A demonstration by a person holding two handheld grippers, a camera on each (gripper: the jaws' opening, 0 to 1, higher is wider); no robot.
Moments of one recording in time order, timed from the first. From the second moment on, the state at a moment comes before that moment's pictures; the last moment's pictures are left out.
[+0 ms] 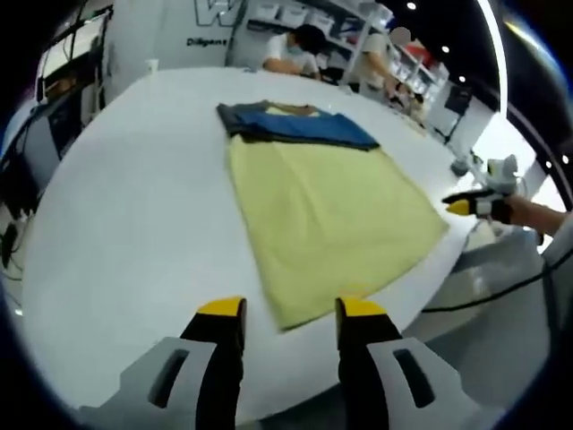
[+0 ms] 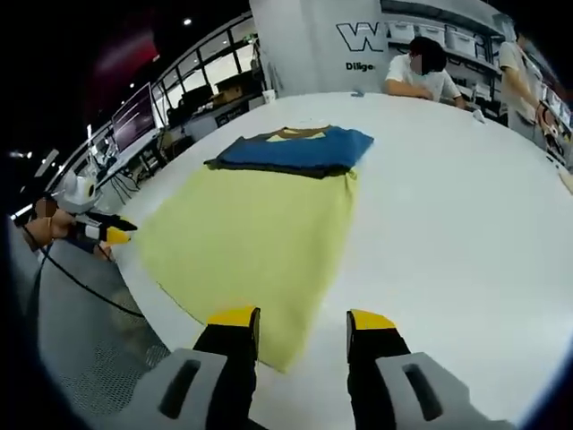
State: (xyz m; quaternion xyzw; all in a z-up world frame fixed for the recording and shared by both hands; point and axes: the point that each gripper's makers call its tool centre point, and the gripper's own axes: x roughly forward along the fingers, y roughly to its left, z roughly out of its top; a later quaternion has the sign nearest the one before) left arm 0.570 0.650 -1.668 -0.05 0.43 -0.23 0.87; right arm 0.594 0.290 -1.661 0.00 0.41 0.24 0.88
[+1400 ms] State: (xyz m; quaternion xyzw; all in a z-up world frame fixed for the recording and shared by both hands) left arm 0.578 0.657 -1.672 -0.05 0.43 -0.23 0.87; right arm 0.567 0.294 -1.682 0.04 0.46 0.25 0.85
